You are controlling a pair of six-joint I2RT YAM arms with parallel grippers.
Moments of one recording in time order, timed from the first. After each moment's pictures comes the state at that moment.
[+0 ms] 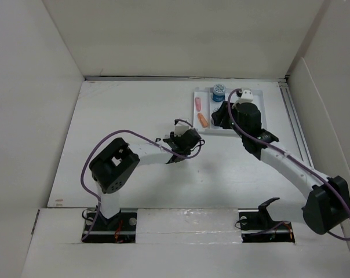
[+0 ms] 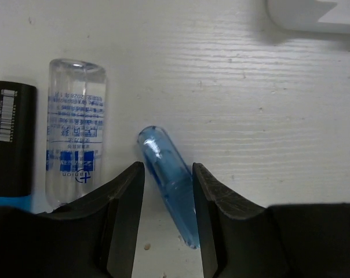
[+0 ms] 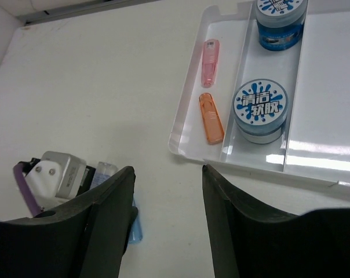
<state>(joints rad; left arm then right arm) -0.91 1.83 1.07 -0.17 -0.58 -0.70 0.46 1.25 0.91 0.03 0.13 0.44</state>
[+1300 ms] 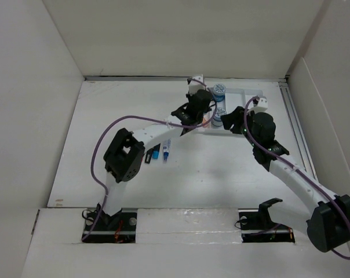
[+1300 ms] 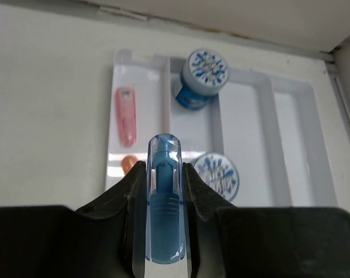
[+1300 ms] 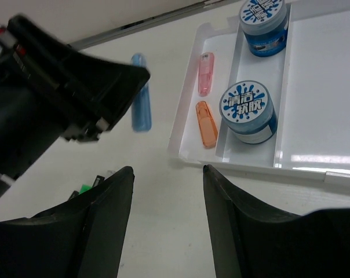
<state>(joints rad) -0.83 1.98 1.58 -0.01 -0.56 -0.58 0.35 1.08 0.72 0.16 0.01 0.52</state>
